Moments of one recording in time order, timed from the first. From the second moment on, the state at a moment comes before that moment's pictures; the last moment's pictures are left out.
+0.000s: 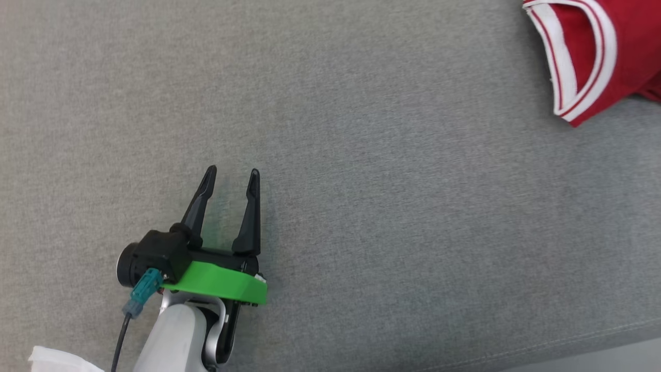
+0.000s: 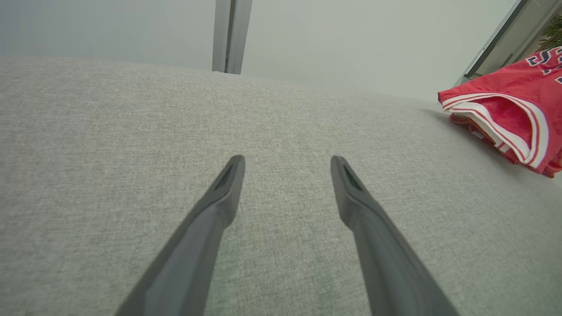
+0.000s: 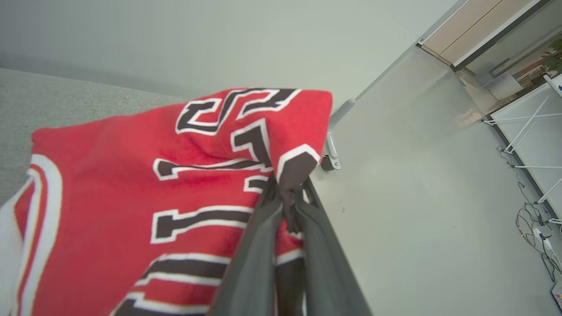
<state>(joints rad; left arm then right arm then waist) -0.23 0.05 -0.26 0.17 -0.32 -0.12 -0.26 -1.11 -0.54 0.07 0.82 0.04 0.13 0.21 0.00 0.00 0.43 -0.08</state>
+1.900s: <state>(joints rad) 0.04 0.05 -0.04 0.24 -0.37 -0.10 -0.26 -0.27 -0.05 -0.01 0.44 0.09 0.13 -0.26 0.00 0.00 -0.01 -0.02</state>
